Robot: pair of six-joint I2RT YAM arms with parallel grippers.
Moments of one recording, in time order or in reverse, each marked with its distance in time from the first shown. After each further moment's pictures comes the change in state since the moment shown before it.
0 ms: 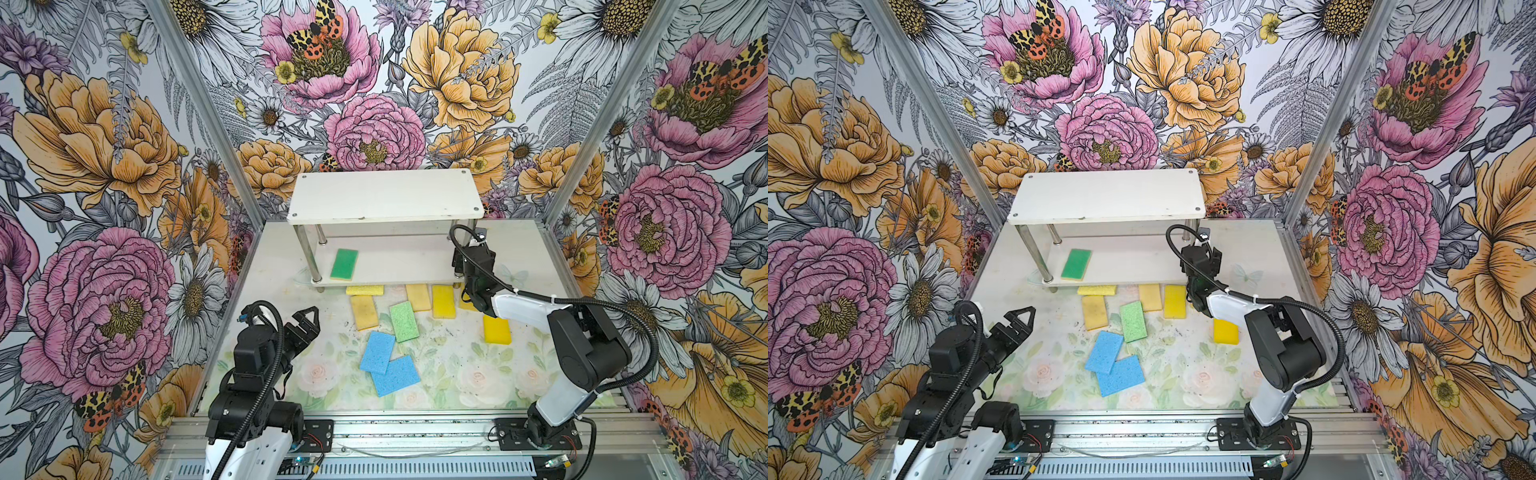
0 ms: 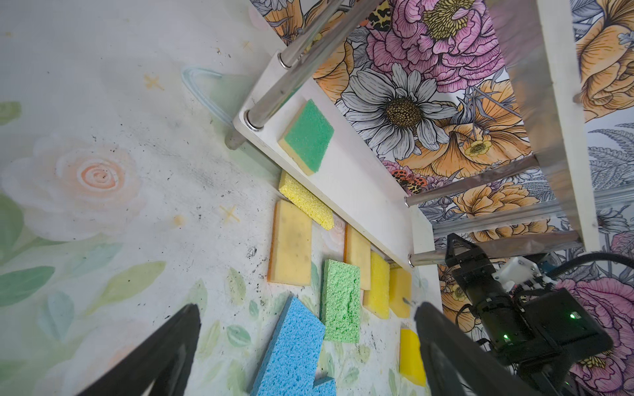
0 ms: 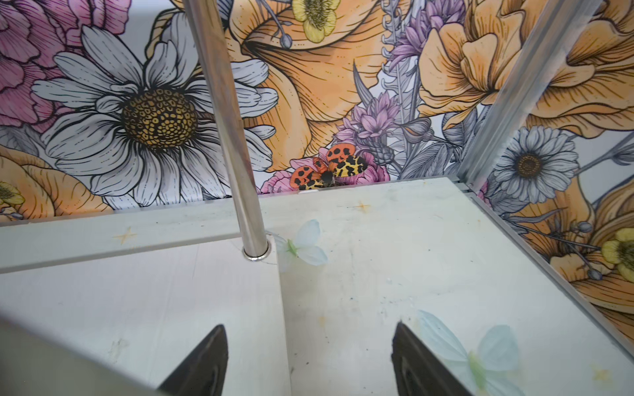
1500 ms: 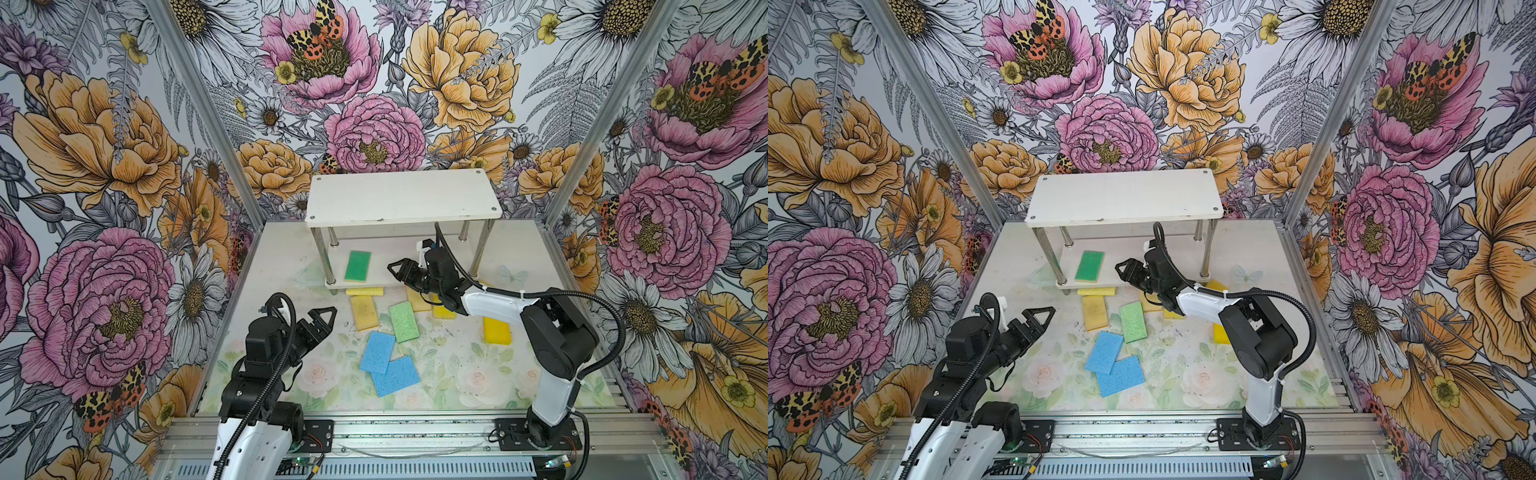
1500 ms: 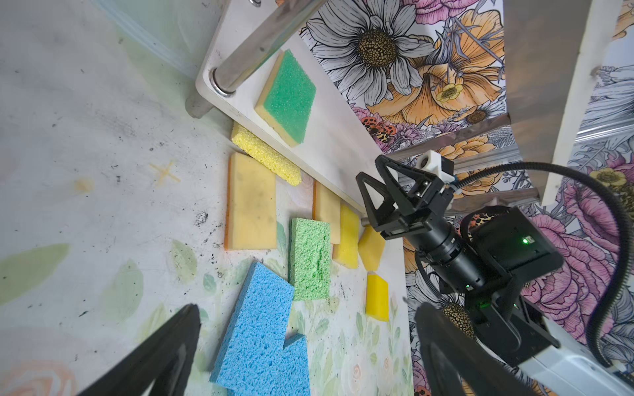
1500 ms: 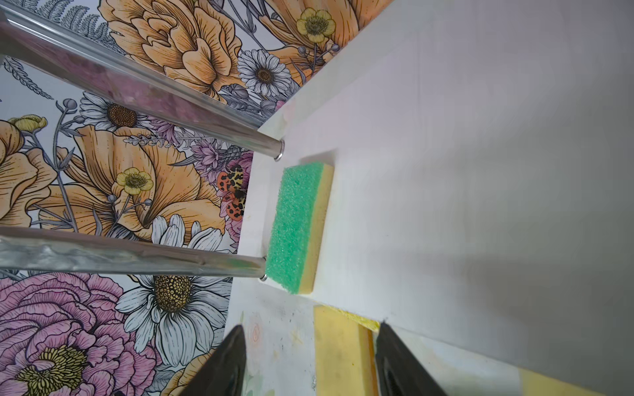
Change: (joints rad) left arm -0.006 0.092 -0.070 0.140 0.237 -0.007; right arm 0.235 0.198 0.240 -0.098 -0.791 0.805
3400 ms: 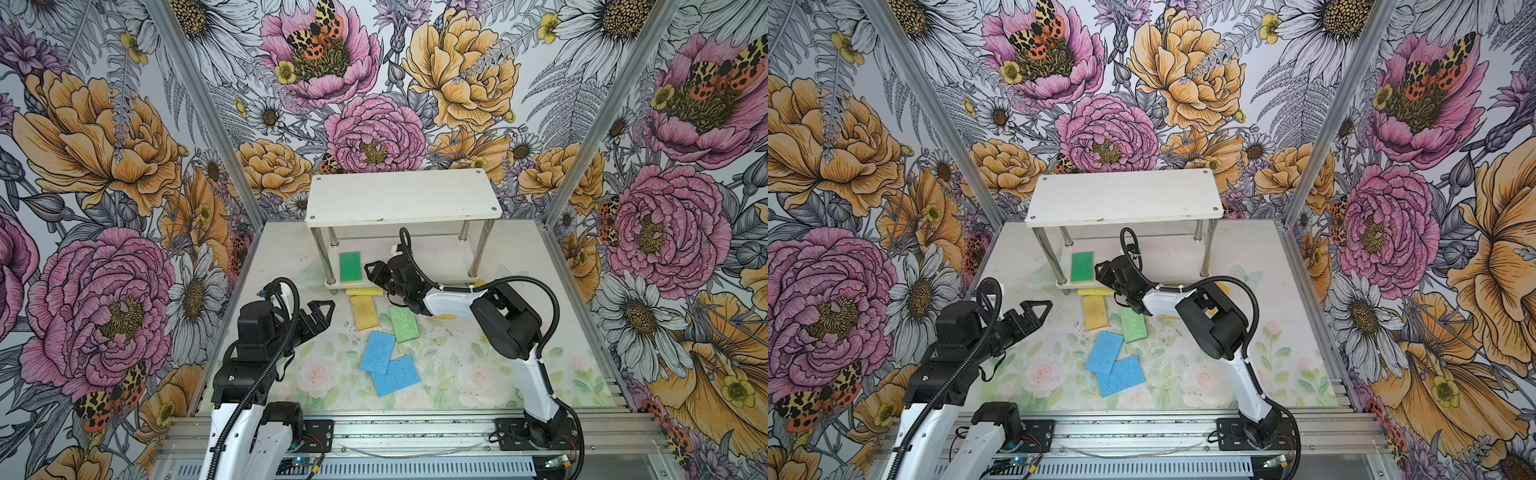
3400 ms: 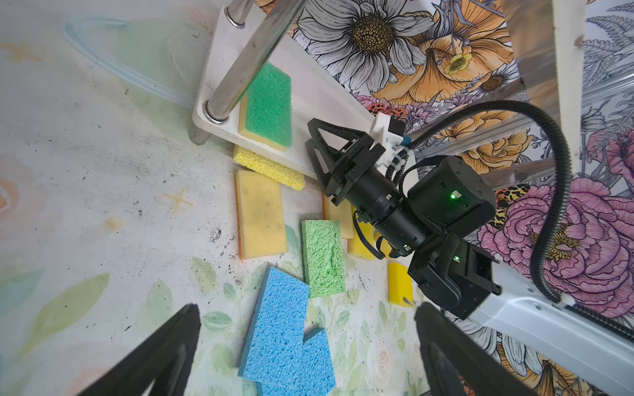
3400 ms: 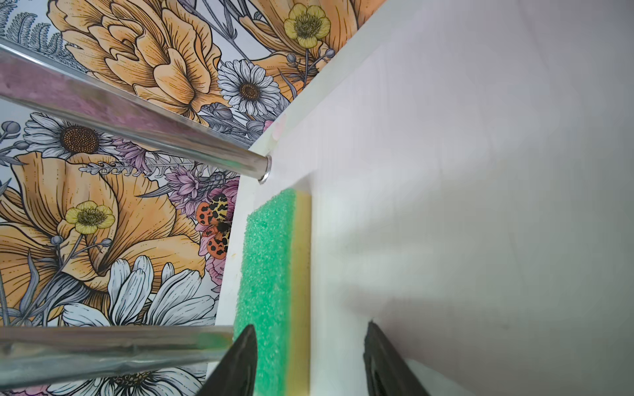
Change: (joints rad) left arm 0.084 0.137 0.148 -0.094 0.084 0.205; right arm 0.129 0.288 0.219 0.094 0.249 0.059
